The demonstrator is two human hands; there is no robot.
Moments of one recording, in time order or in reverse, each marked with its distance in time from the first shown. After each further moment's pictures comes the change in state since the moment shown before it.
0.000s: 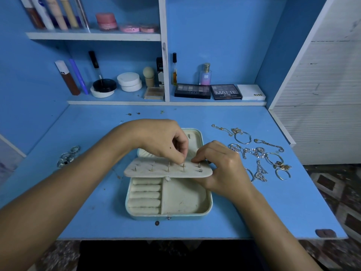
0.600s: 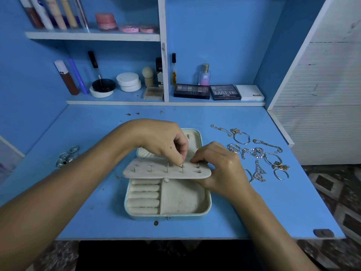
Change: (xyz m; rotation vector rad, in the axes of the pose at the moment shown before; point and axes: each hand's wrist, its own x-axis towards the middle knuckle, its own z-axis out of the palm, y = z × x) left_hand 0.007 -0.002 -0.001 -0.022 -0.086 -0.016; right_hand -0.003 0.000 0.002 -0.027 0.028 -0.013
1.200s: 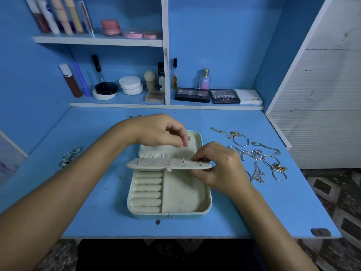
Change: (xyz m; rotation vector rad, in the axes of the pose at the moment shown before) left_hand -0.009 -0.020 -0.005 -0.161 0.247 0.114; right_hand 0.007 -0.001 -0.005 -0.004 -0.042 0.039
